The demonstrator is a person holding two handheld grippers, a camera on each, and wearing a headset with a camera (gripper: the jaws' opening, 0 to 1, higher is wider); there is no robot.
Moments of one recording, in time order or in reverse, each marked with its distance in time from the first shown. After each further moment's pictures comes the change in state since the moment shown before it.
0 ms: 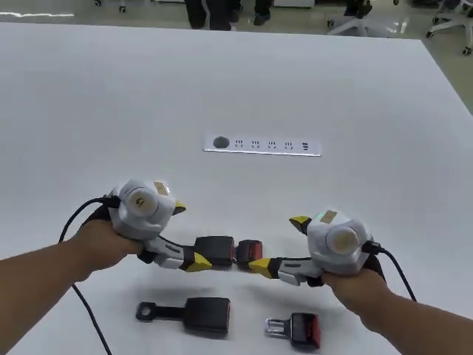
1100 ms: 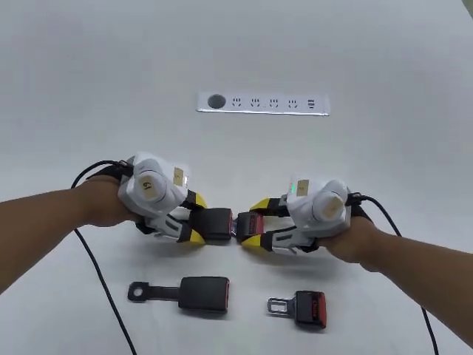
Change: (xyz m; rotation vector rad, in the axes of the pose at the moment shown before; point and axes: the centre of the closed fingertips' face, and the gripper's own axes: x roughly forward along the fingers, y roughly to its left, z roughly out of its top) left arm 0.051 -0.020 -0.033 0.467 0.186 -0.338; right arm 0.051 0.041 -0.022 -0.323 0.104 0.408
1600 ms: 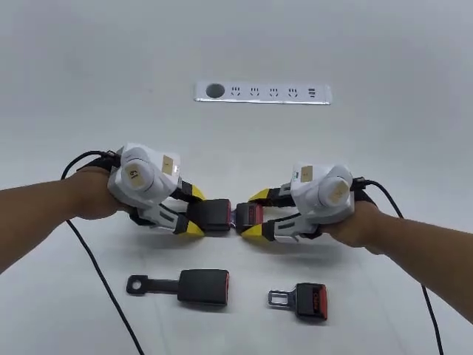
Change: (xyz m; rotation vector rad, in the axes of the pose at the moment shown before) left arm -0.002 -0.003 0.002 -0.025 -0.064 -0.026; right arm 0.000 0.000 0.000 0.014 -0.033 0.057
